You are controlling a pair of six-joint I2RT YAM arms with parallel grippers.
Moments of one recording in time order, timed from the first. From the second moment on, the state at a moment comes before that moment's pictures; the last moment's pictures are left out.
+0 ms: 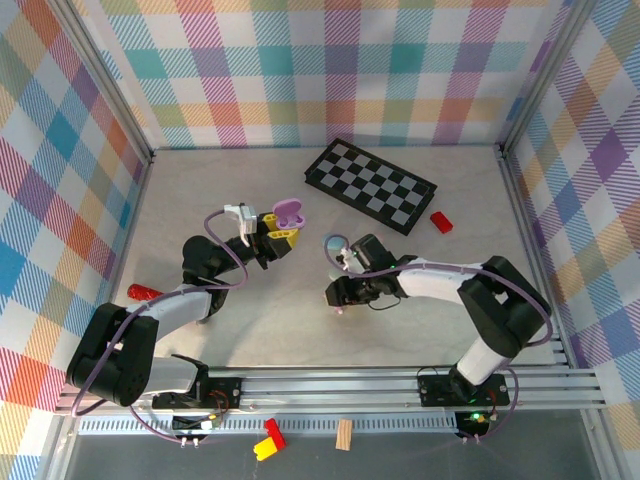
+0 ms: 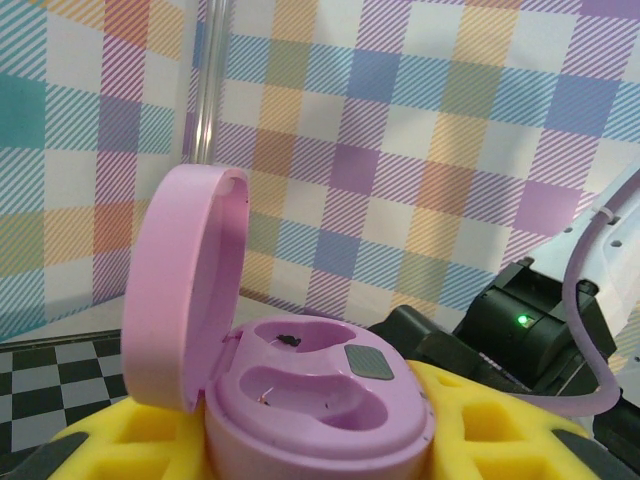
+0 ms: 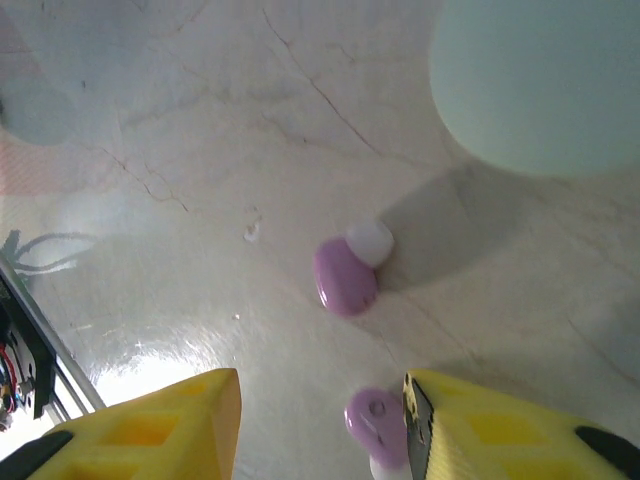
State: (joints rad) left arm -0.32 1.31 0.46 1.20 0.83 -0.42; right arm 0.73 1.64 0.79 -0.18 -0.49 0.50
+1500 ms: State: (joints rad) left arm -0.32 1.32 0.46 1.20 0.84 -0.42; right arm 0.73 1.68 0.77 -0.24 -0.58 0.43
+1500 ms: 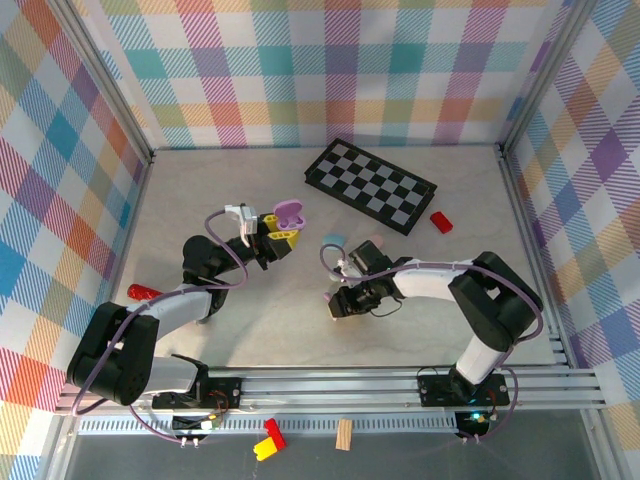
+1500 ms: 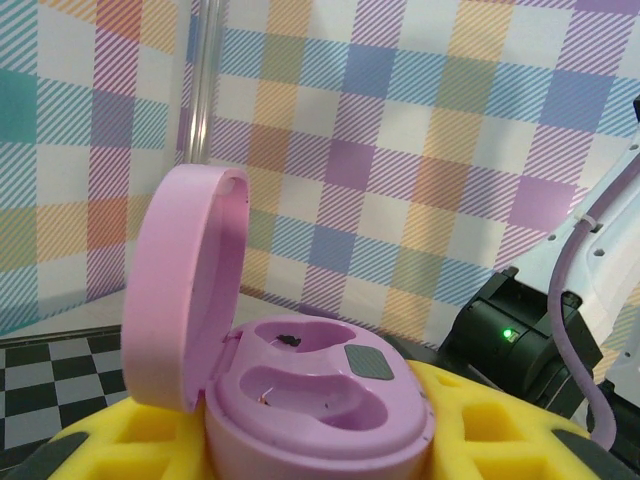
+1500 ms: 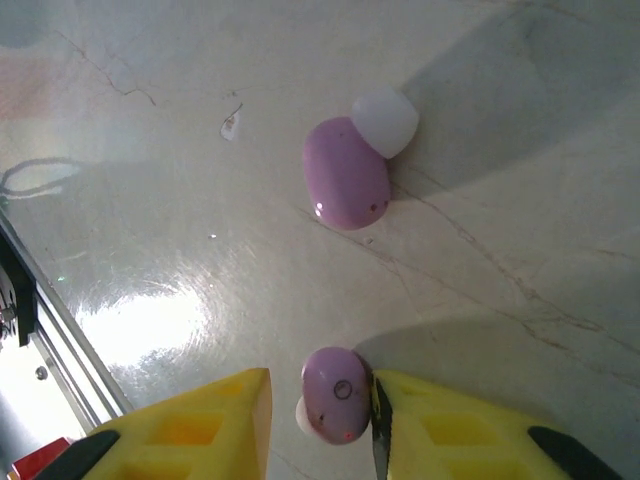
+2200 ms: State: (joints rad) left arm -0.32 1.32 0.43 1.20 0.79 -0.36; right arm 0.74 1.49 0.72 -0.27 -0.33 0.61
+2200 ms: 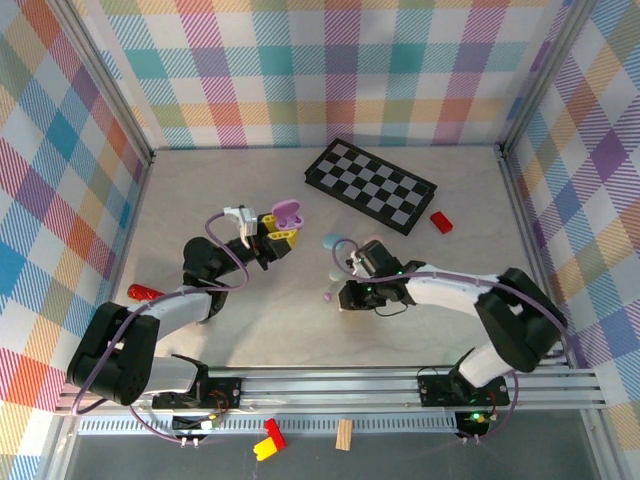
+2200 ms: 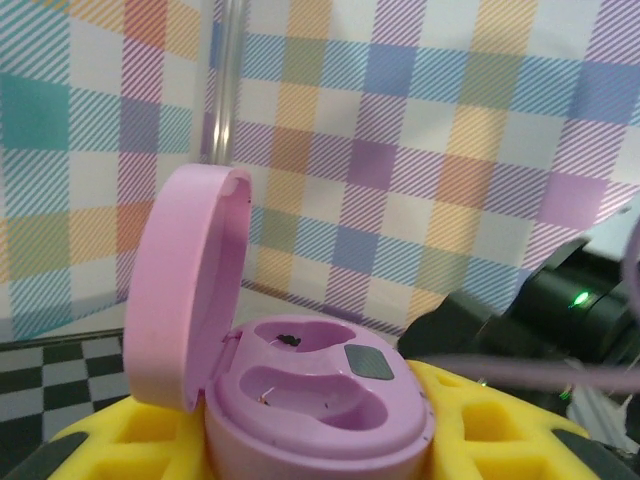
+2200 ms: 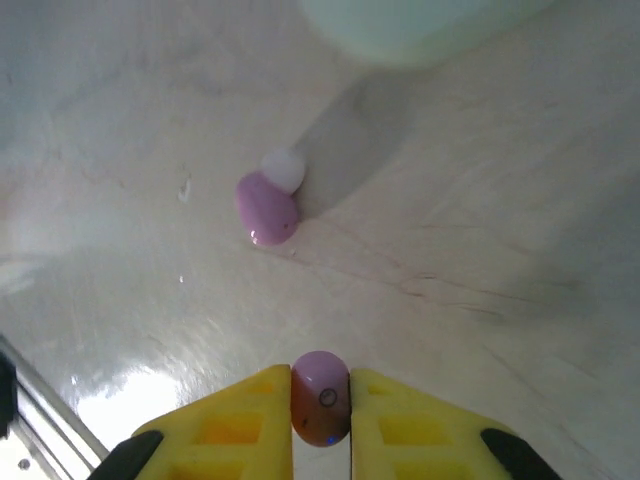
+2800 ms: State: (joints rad) left arm -0.44 1.50 0.38 1.20 0.45 -0.04; right arm 0.74 1.27 0.92 -0.72 0.11 0.82
